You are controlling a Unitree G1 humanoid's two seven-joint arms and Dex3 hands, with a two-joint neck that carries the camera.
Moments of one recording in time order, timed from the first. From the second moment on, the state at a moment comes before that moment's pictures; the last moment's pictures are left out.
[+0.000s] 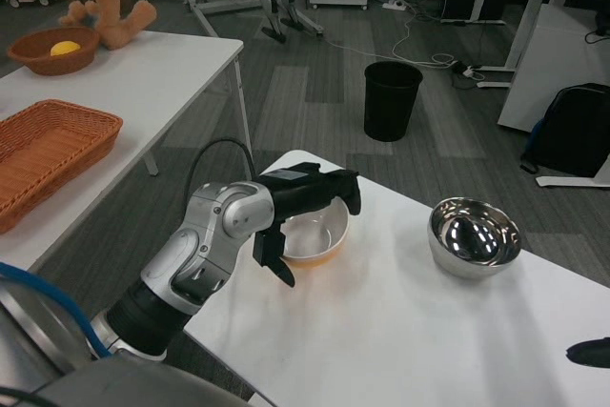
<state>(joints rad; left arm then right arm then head) -0.09 0.32 0.14 -0.45 0.92 0.25 -0.75 -0.42 -0.48 0.24 0.28 0.59 -0.51 0.03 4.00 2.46</state>
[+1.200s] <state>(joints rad) -0.36 0.47 -0.05 -0.44 0.84 0.29 -0.75 -0.43 -0.49 0.26 0.27 0.59 -0.50 0.07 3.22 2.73</state>
